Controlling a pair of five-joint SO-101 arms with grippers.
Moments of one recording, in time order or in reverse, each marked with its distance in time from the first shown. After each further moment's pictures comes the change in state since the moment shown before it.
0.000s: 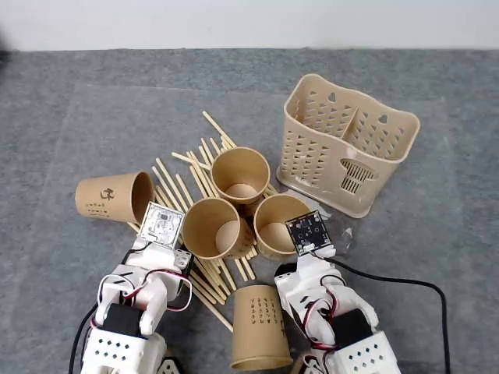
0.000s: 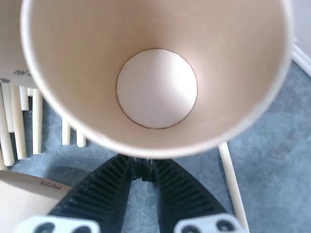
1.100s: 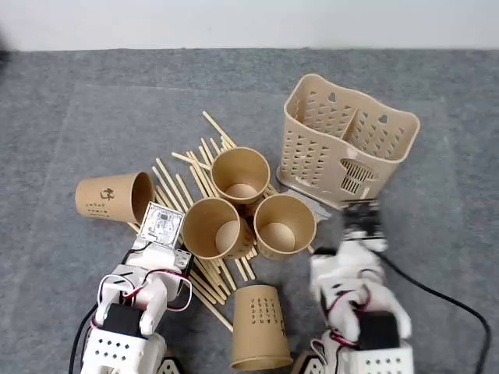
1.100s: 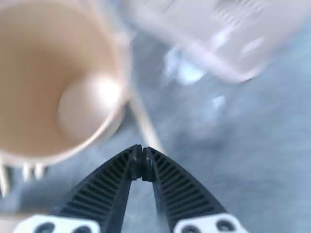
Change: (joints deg) left arm 0.0 0.0 0.0 0.0 0.0; right arm 19.3 -0.4 -16.4 11.1 0.1
